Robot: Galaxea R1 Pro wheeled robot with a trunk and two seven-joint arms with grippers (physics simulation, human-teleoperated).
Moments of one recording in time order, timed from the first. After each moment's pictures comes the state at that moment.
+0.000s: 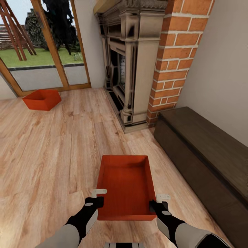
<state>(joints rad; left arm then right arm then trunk) -0.64 -0.16 0.04 -0.32 -0.06 0.07 0.21 -0.71 0.09 0.53 -0.04 -0.52 -0.22 -0.17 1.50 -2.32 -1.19</state>
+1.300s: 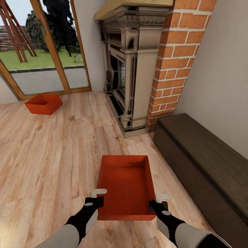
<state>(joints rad) -0.64 -0.16 0.04 -0.32 -0.05 0.07 0.21 -0.71 0.09 0.53 -0.04 -0.52 -0.22 -0.17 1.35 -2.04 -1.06</state>
